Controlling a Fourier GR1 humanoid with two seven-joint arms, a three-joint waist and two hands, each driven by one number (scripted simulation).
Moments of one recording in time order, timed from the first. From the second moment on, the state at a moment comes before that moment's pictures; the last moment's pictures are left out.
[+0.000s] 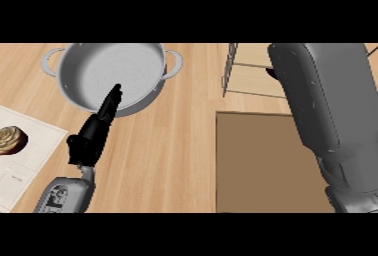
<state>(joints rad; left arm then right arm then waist) -0.19 0.15 -0.10 -1.46 -0.06 0.05 0.00 -1.17 -0.16 -0.03 -1.18 1.37 -0.32 0.87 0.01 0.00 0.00</state>
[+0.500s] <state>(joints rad) -0.19 0.14 -0.09 -1.47 -0.08 0.05 0.02 -1.15 -0.19 -0.14 -1.06 1.21 -0.54 0.70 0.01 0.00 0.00</state>
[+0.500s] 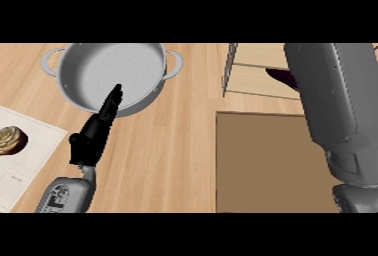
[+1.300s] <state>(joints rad) -0.21 0.13 -0.07 -1.45 -0.10 0.05 0.00 -1.06 -0.24 -0.19 -1.07 1.33 -0.52 0.87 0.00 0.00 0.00</state>
